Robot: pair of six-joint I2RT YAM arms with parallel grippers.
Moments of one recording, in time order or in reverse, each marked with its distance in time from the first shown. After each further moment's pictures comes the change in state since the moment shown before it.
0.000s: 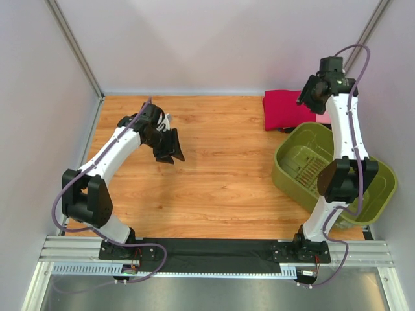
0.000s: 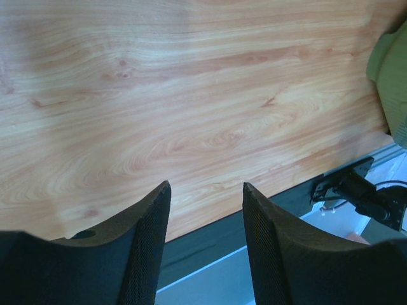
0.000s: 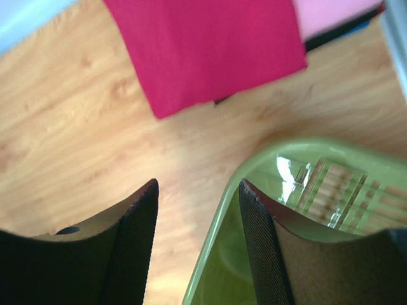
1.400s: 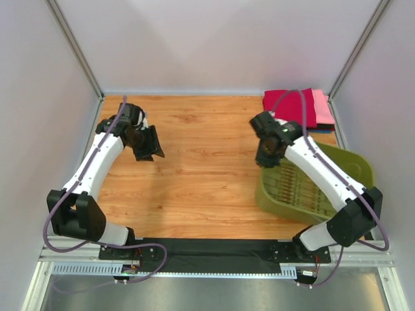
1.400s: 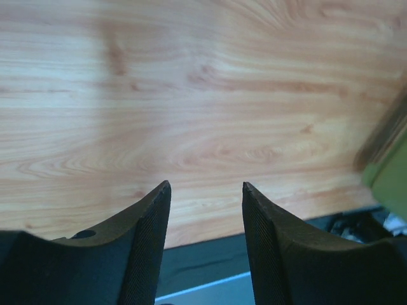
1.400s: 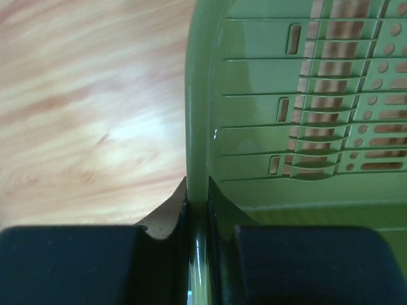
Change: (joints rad) left arm 0.084 -0.159 -0.031 -0.072 -0.164 -0.003; right arm 0.524 -0.422 -0.647 -0.177 0.174 0.329
